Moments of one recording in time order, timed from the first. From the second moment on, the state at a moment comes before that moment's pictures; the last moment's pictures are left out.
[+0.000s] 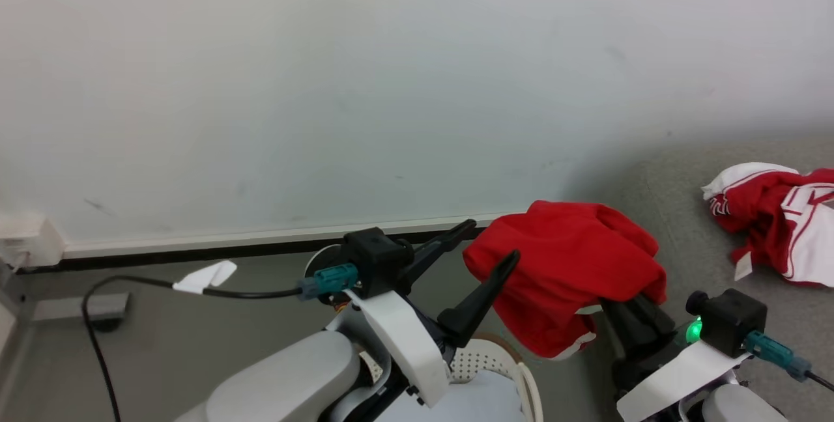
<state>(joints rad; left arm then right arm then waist) -0.74 0.37 -1.10 0.12 -0.87 0.08 -0.21 -0.36 -0.32 0.62 0.27 0.70 0.13 -0.26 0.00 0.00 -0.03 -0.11</state>
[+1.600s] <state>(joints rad) -0.85 0.47 -1.12 0.04 -0.71 0.09 -0.16 -0.51 -0.40 0.02 0.29 0.50 0.13 -0.26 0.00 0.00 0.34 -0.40</state>
